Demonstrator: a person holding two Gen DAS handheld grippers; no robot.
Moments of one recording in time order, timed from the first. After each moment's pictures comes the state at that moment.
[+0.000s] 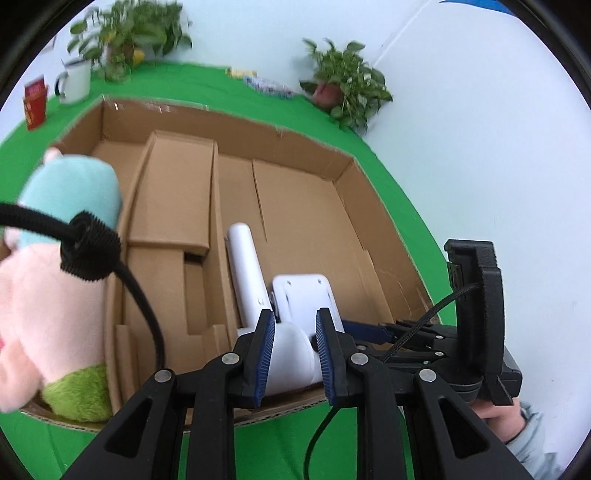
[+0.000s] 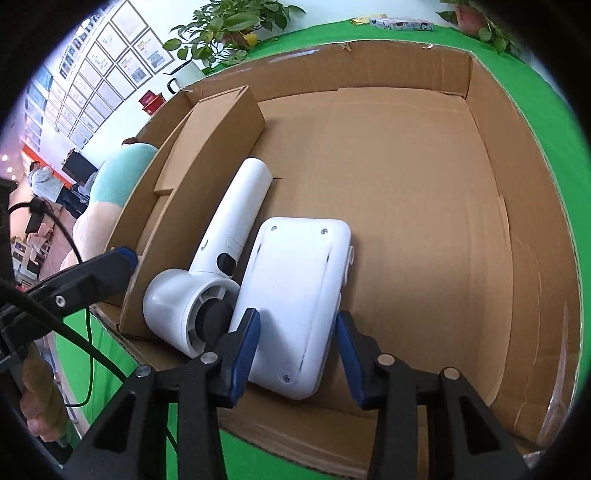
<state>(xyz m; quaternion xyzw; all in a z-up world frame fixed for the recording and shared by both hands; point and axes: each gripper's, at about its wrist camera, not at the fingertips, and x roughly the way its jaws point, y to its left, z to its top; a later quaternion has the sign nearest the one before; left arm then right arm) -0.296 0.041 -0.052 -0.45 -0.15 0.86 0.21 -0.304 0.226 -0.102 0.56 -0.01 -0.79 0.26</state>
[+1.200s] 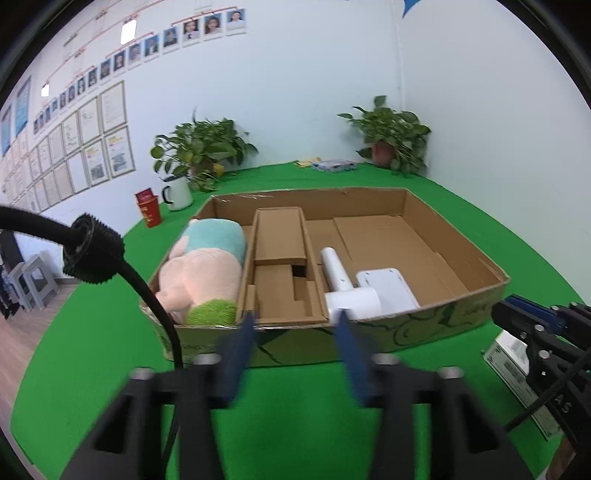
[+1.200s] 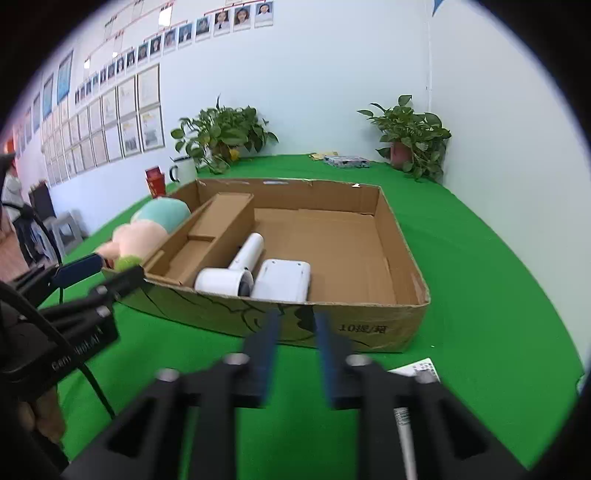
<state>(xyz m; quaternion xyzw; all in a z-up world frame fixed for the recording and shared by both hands) -0.139 0.072 -0.038 -0.30 0.03 0.95 0.01 -0.120 0.248 -0.041 0.30 0.06 -0.94 0.14</state>
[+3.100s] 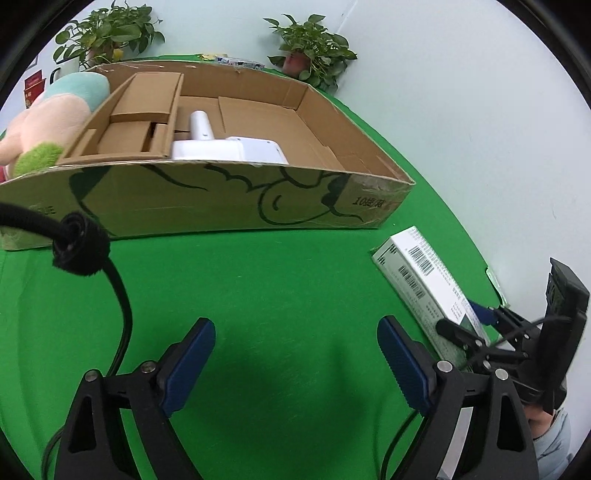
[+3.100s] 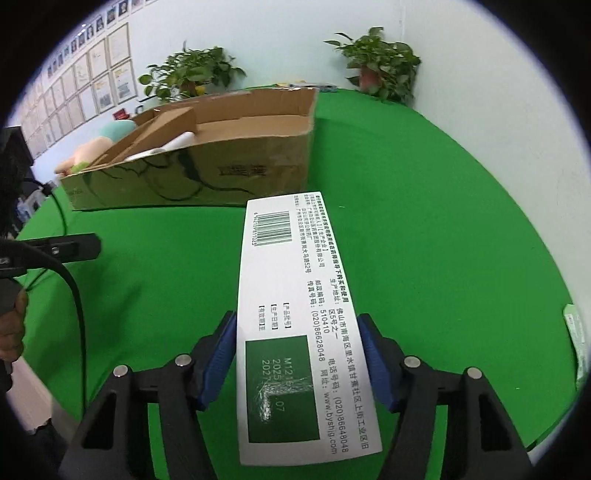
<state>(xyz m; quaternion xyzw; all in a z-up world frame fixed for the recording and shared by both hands) -0.153 0.088 -0.113 -0.47 -0.09 0.85 0.24 -0.089 0.358 -0.112 0.41 0.05 -0.90 0.13</state>
